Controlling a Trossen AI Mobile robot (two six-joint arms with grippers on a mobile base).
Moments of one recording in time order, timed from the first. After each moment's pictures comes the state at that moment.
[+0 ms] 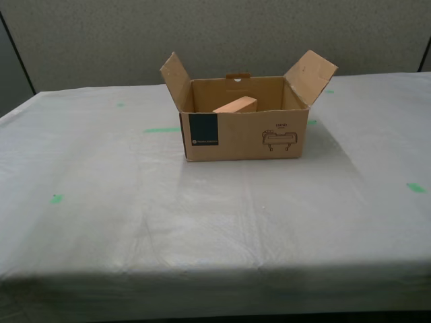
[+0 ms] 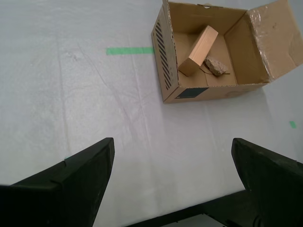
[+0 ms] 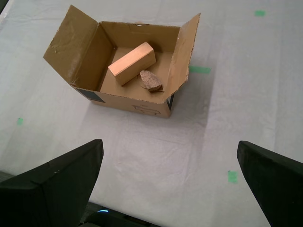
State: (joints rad) arm 0 0.27 0.94 1.26 -1.17 -0.15 0.16; arm 1 -0.43 1.00 1.18 -1.05 0.09 -0.36
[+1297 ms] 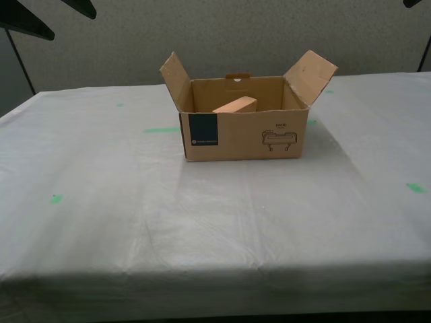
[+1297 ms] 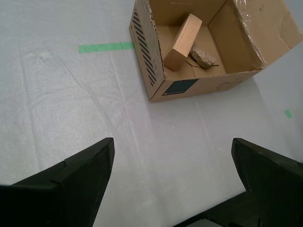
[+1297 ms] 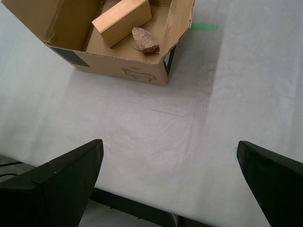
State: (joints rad) arm 0 0.28 0.89 0.97 -1.05 -0.16 0.14; arm 1 -0.47 0.94 0.90 -0.78 0.14 -0.34
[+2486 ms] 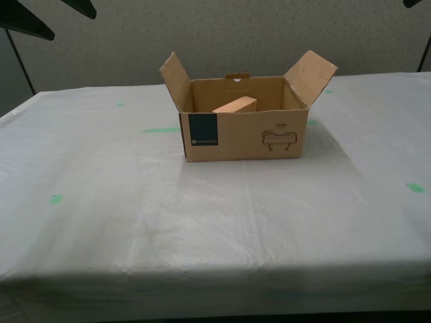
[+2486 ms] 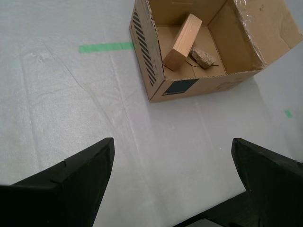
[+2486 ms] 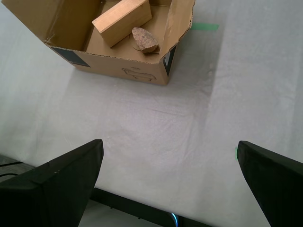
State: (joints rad) arm 0 0.28 0.89 0.97 -1.05 -0.16 0.14; arm 1 -0.47 0.94 0.90 -0.78 0.14 -0.34
